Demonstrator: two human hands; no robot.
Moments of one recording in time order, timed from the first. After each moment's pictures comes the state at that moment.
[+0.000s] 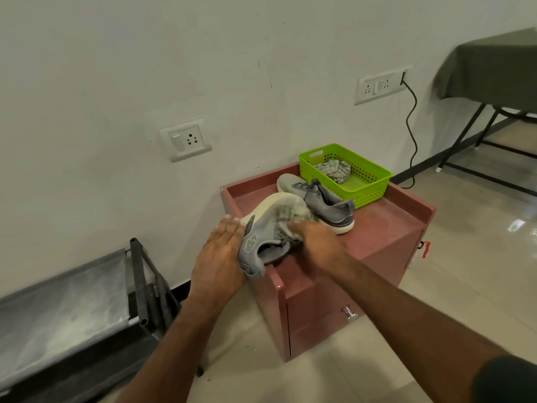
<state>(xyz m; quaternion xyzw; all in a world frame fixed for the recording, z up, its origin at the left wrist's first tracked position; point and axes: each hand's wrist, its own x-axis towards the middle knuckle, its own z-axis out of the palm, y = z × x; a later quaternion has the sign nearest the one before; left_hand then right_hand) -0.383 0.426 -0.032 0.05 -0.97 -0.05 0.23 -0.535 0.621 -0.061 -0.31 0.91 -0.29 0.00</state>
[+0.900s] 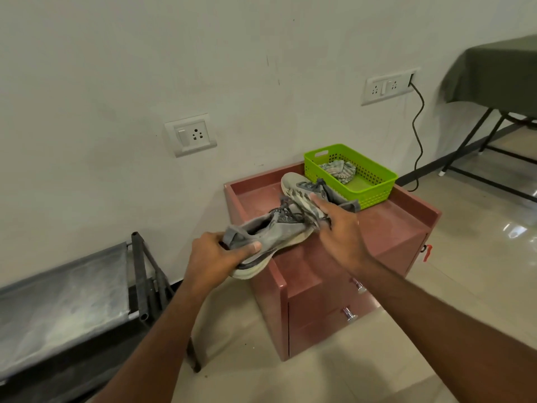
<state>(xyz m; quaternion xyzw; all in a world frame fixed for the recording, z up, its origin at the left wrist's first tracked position) -0.380 0.416 -0.008 0.19 -0.86 -0.44 0.16 -0.529 0.639 -0.026 -0.27 0.82 -0.48 -0.16</state>
